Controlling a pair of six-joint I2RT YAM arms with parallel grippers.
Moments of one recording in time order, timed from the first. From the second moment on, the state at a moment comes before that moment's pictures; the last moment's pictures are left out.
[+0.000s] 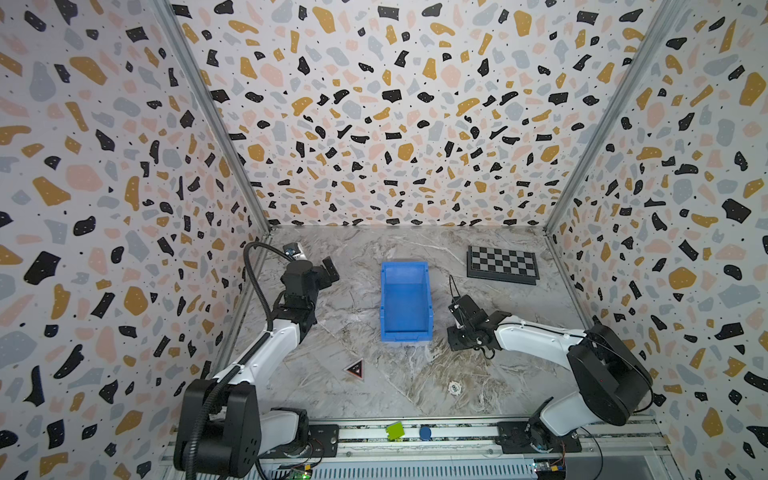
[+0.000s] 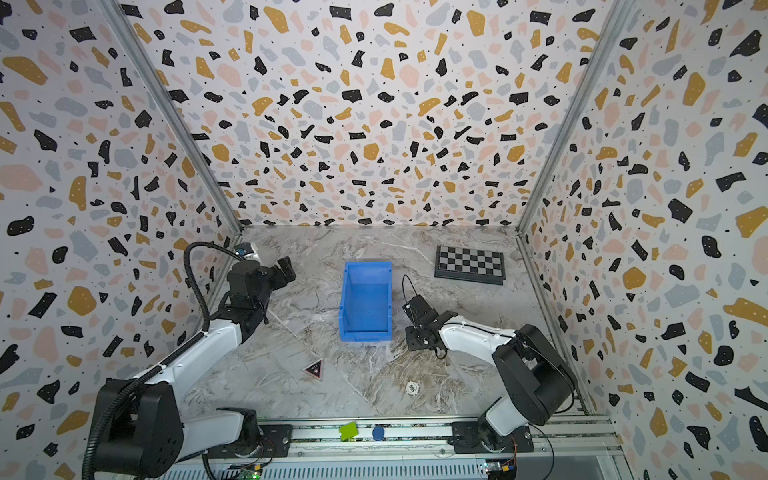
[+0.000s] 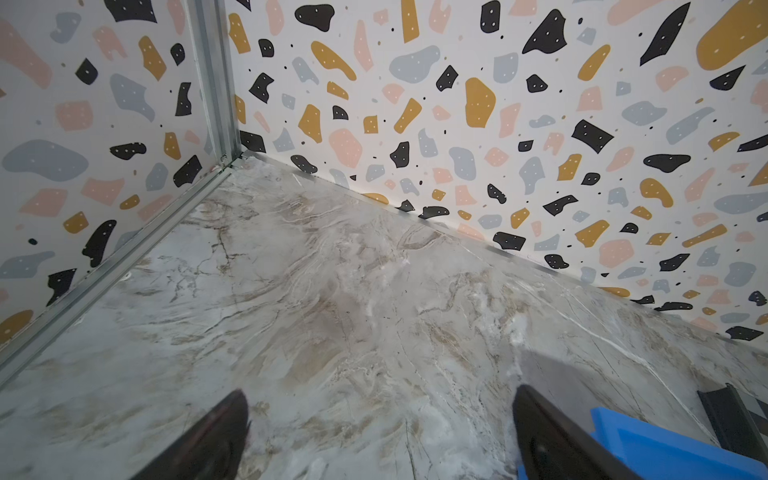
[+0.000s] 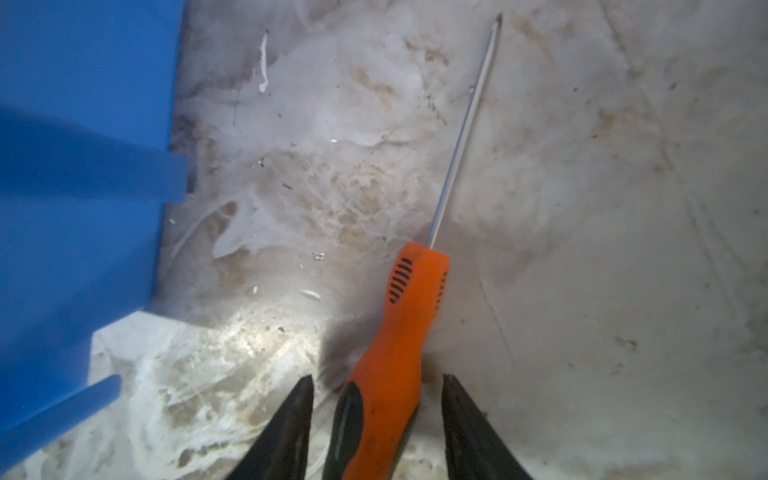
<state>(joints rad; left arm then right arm) -0.11 1.26 0.72 0.18 -0.20 -0.36 0.68 1.52 0.76 -0.41 0.08 0.44</state>
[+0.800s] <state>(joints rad) -0.11 1.26 0.75 0.16 -0.23 -0.36 0.61 1.53 0.74 -0.35 0.03 0.44</state>
